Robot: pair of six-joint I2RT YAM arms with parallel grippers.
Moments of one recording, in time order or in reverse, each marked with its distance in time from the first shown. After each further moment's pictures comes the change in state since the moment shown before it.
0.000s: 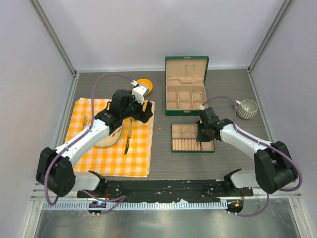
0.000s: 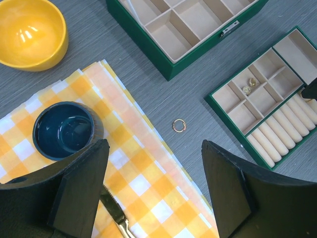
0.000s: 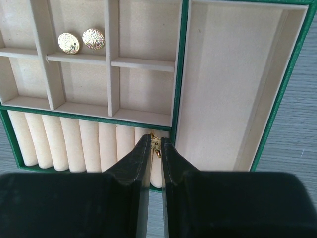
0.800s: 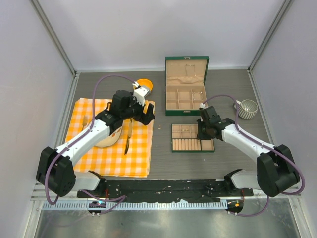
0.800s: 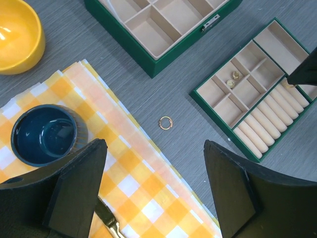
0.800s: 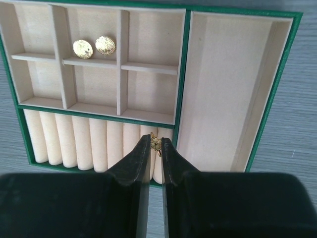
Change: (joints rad) left arm 0.000 0.005 -0.012 0.003 0.071 0.000; right arm 0.000 -0.026 0.014 -0.012 0.002 -0.013
